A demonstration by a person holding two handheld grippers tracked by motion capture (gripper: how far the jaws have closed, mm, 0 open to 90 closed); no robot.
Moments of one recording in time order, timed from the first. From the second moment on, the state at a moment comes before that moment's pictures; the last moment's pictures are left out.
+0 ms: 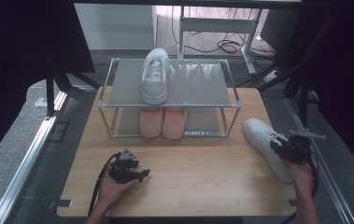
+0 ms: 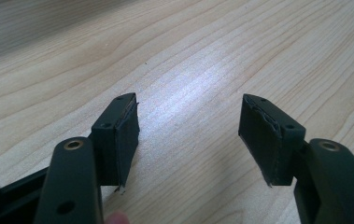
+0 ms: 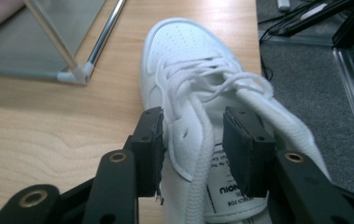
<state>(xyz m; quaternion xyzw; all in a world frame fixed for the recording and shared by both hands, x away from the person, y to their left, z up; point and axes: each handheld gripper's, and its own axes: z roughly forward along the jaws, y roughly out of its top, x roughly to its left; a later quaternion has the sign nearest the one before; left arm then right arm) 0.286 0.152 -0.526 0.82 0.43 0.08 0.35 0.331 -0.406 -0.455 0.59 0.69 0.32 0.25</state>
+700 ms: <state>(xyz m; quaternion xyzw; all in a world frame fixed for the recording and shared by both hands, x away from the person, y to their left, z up) 0.287 0.152 -0.527 0.82 0.44 0.08 0.35 0.331 -0.407 -0.459 0.56 0.73 0.33 0.21</state>
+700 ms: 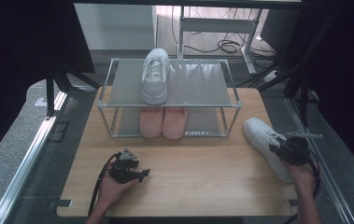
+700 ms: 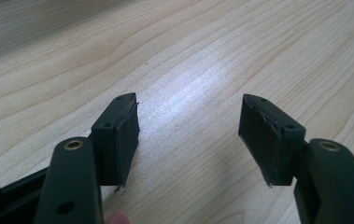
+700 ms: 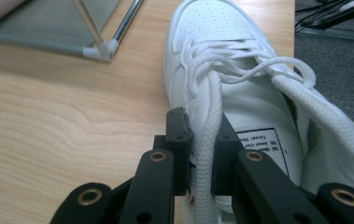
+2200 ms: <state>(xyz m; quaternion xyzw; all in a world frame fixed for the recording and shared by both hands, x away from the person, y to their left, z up) 0.288 0.151 -0.528 0.82 0.44 0.08 0.35 0.289 -0.422 -0.427 0.56 0.58 0.55 0.19</state>
